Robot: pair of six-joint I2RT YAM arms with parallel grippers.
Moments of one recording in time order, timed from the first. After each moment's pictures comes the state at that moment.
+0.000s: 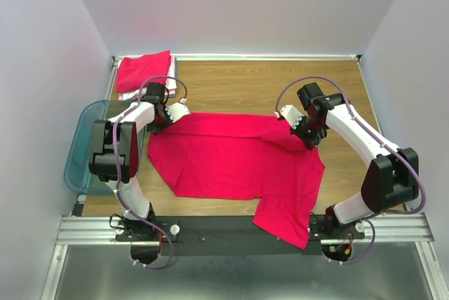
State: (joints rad) left arm -0.07 1.79 1.13 -0.55 -0.01 0.96; right arm 0.31 1.51 1.19 -1.09 -0.04 -0.67
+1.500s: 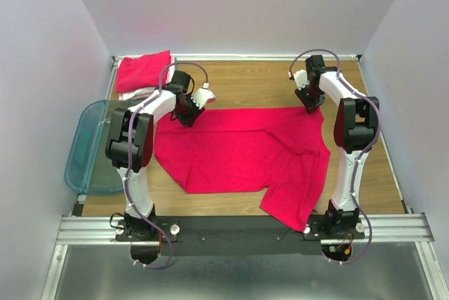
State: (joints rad) left arm -0.24 1.95 1.37 -0.60 0.26 0.65; right arm 0.08 2.19 1.75 -0.84 0.05 -0.53
